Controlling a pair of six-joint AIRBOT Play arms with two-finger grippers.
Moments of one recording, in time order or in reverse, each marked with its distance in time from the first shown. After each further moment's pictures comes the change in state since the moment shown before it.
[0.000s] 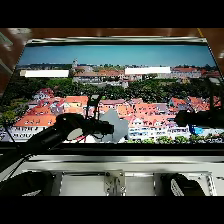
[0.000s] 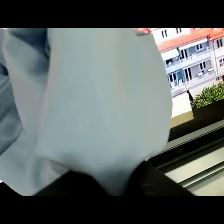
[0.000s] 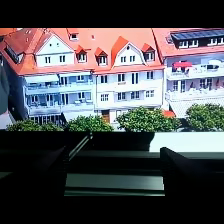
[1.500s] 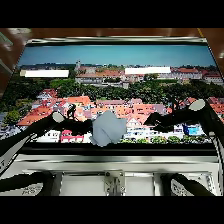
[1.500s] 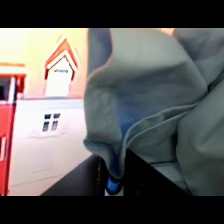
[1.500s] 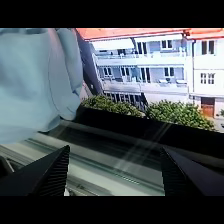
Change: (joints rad) left arm 0.532 -0.184 -0.269 -0.683 0.032 0.541; right arm 0.005 -0.441 -0.152 0.500 -0.112 -0.074
